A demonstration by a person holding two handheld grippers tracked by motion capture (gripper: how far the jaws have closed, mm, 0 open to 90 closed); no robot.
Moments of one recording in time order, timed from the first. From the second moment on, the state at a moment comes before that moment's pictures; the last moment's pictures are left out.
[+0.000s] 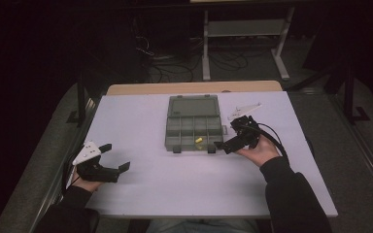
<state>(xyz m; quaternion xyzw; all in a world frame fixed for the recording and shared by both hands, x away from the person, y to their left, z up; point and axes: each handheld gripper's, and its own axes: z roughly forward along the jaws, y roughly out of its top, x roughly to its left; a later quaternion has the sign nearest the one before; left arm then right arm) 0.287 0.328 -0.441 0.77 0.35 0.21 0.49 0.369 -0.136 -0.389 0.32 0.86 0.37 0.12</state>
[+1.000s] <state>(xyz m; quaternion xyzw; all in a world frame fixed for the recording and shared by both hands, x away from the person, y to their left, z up) 0.288 0.328 -0.440 0.77 0.35 0.21 0.49 0.309 -0.219 -0.404 0.36 0.80 0.45 0.16</state>
